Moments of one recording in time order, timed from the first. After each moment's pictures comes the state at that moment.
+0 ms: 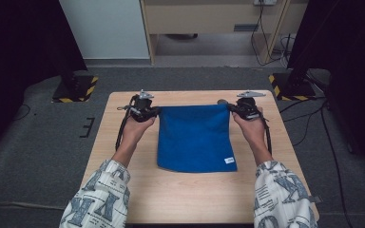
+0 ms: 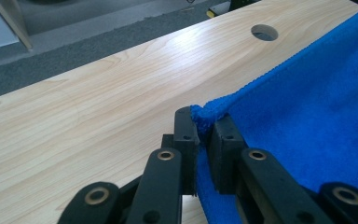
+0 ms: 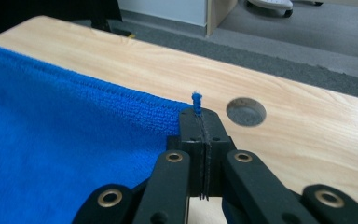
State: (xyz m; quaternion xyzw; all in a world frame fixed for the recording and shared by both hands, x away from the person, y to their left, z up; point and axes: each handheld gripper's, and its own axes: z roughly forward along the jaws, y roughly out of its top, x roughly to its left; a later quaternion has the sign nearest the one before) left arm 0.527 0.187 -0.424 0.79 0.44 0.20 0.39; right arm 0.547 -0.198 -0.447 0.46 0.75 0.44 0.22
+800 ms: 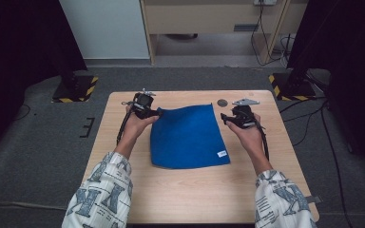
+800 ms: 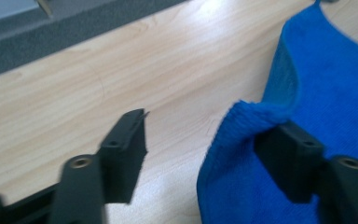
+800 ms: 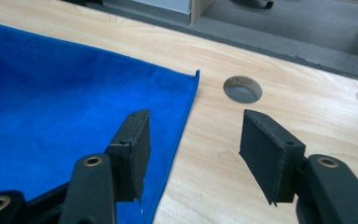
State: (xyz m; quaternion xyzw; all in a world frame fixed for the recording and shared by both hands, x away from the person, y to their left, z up) left arm 0.559 0.186 -0.445 0.80 0.48 0.20 0.31; right arm 0.522 -0.184 -0.460 0.47 0.75 0.39 0.25
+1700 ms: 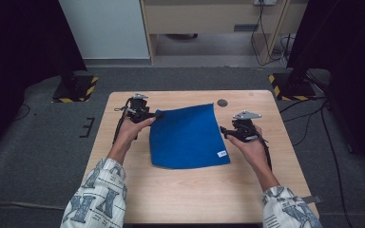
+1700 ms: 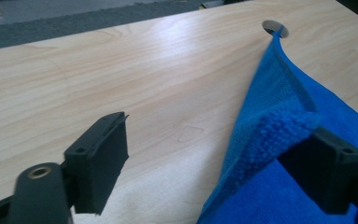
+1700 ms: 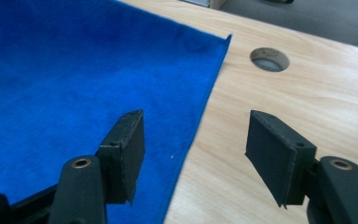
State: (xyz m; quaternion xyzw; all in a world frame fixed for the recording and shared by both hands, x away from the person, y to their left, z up) left arm 0.549 0.209 -0.457 0.77 0.47 0.14 0.41; right arm 0.483 -0.188 -0.478 0.44 0.77 0.40 0.22
